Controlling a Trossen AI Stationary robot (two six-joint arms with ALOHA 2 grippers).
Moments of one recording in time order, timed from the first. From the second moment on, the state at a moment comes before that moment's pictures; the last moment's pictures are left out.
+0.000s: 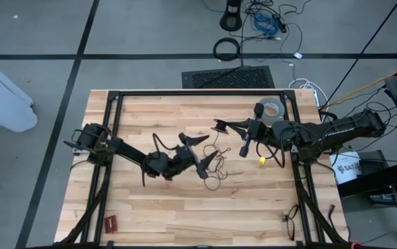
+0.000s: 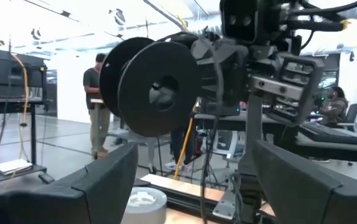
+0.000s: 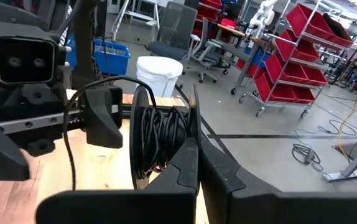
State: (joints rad) left arm -0.28 1.87 0.94 1.38 -0.68 0.24; right arm 0.18 1.03 0.86 0.04 0.59 -0.16
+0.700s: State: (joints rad) left arm -0.27 1.87 0.94 1.33 -0.69 0.18; right arm 0.18 1.03 0.86 0.04 0.60 -0.16
